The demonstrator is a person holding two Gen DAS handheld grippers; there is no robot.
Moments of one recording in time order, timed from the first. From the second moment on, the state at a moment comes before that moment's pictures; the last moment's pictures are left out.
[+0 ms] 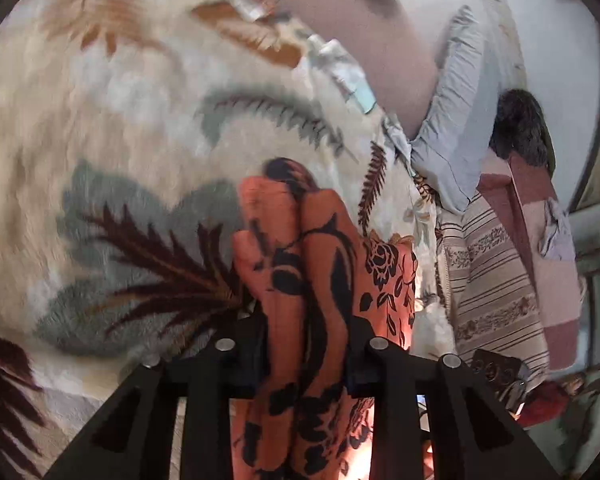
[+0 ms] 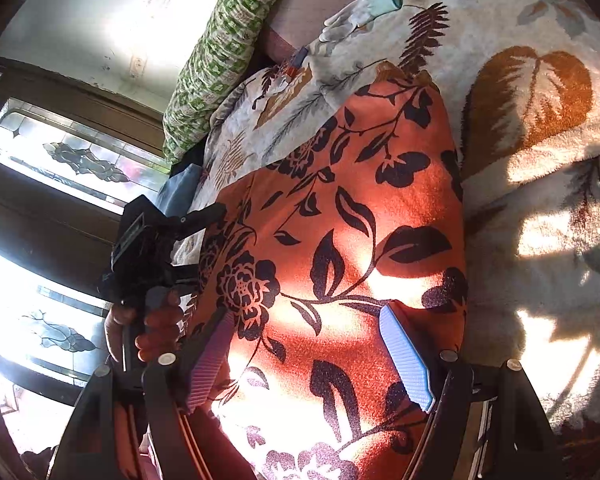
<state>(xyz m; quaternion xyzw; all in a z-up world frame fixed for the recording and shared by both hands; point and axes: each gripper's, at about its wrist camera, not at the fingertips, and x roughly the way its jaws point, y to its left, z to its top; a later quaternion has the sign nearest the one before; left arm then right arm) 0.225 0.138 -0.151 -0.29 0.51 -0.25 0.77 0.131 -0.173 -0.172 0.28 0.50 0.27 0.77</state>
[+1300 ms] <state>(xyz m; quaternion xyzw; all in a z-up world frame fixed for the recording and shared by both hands) 0.086 0.141 -0.142 -0.20 0.51 -0.14 0.82 0.137 -0.163 -0.167 0.25 0.53 0.26 0.77</state>
